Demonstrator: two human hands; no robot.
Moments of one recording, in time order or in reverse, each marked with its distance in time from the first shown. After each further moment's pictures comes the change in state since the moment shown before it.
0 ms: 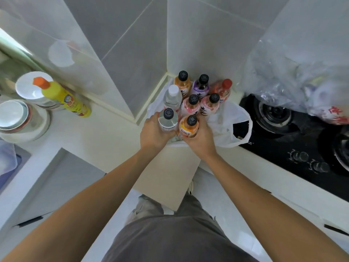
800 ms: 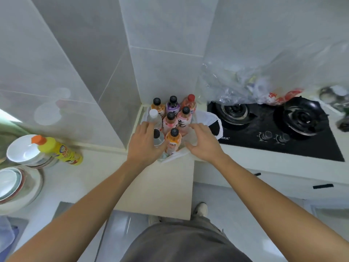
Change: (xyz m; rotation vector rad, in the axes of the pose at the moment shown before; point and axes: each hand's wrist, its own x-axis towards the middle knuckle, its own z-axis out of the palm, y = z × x) left_hand -0.013 0.029 -0.068 0.385 -0.058 0.627; right_hand -0.051 -0.049 -0.064 -0.465 0.049 0.002
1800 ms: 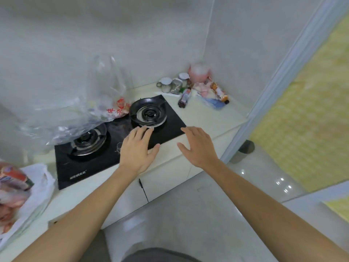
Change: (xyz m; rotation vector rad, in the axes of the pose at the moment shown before) left_hand -0.021 0.539 0.208 0.158 -0.168 0.699; right_hand -0.342 0.392 -0.270 -0.250 0.469 0.475
